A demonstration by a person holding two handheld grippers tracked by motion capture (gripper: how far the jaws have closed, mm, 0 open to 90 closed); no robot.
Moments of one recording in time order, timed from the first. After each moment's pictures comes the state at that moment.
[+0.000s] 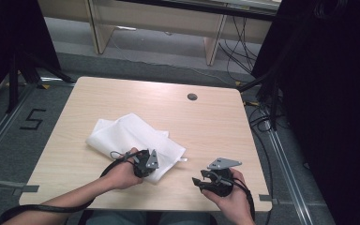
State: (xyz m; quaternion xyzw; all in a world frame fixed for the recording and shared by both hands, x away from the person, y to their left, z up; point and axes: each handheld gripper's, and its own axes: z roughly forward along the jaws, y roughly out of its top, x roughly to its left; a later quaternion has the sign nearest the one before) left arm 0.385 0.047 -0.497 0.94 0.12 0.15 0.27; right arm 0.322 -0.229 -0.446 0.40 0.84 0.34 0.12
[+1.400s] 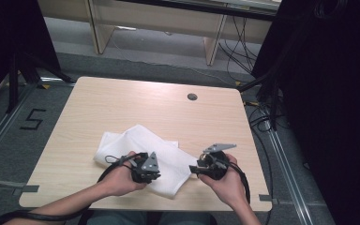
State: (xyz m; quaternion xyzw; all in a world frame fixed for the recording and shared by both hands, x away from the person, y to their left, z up) left arm 0.363 0.063 -0.469 0.93 0.14 0.10 0.32; right arm 0.365 -0.212 -0.431 0.44 0.83 0.34 0.08
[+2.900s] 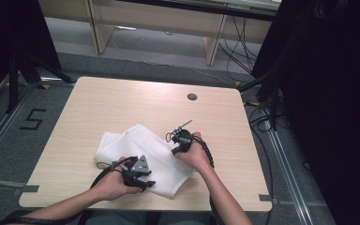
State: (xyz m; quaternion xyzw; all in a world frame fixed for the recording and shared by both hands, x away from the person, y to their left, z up) left arm 0.362 0.073 -0.508 0.91 0.20 0.08 0.37; right arm 0.467 -0.133 -0.478 0.39 0.89 0.21 0.06
